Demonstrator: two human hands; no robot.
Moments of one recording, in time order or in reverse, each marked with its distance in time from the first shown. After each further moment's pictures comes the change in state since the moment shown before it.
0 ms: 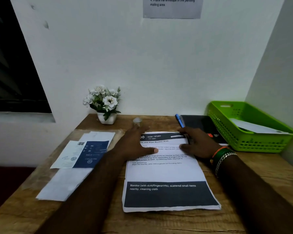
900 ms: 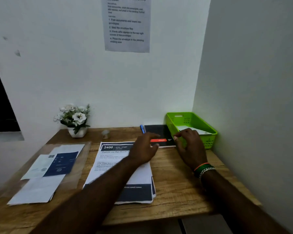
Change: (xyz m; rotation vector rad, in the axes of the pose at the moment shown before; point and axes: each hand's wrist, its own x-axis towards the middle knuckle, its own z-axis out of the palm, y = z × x) left_hand 0.008 0.162 0.072 -0.198 0.149 0.288; right_hand -0.120 0.024 -0.067 -0.097 0.760 -0.086
